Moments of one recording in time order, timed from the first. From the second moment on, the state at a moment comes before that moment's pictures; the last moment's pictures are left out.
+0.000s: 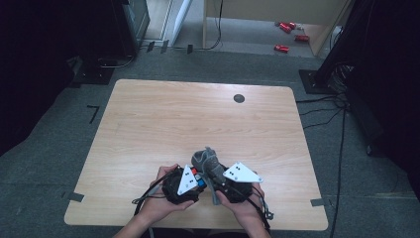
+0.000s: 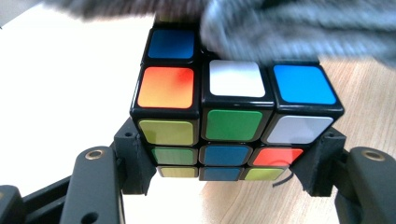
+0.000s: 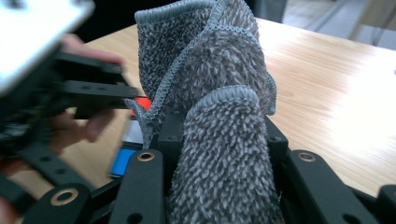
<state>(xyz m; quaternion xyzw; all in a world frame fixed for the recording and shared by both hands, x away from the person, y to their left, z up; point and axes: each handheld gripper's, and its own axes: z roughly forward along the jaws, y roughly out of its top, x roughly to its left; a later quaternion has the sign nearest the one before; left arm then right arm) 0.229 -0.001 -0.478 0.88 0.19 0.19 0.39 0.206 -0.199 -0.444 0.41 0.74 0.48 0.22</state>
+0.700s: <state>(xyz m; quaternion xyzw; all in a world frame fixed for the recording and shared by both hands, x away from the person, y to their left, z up) 0.228 -0.002 -0.477 0.88 0.19 0.20 0.39 0.204 -0.196 -0.442 0.41 0.74 0.48 0.22</state>
